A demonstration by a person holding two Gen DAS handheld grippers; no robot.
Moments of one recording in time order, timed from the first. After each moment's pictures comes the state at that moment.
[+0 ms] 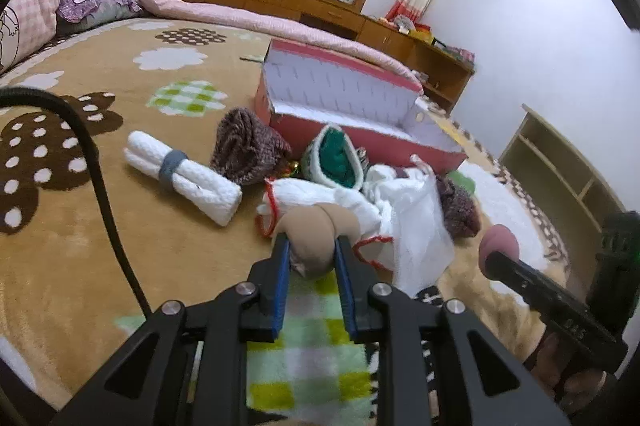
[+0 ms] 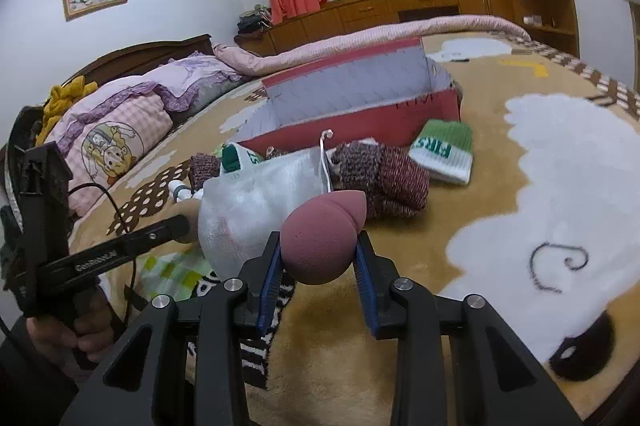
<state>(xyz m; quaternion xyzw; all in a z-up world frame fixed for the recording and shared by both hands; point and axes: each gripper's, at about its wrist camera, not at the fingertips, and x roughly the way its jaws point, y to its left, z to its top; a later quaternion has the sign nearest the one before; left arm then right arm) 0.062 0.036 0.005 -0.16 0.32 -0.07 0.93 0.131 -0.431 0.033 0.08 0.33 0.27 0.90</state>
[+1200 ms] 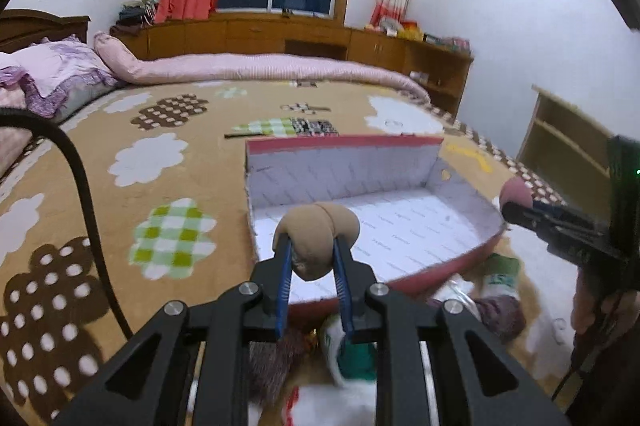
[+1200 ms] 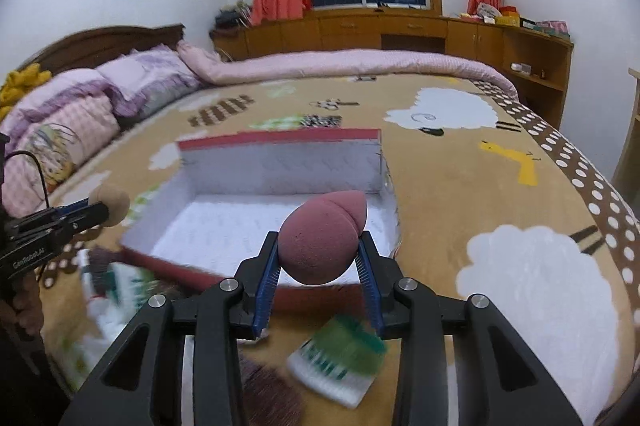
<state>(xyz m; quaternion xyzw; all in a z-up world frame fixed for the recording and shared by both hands) 0.200 0.031 0.058 -0.04 0.30 -0.05 0.95 0.300 -0.437 0.081 -0.01 0.31 0.21 0.93</state>
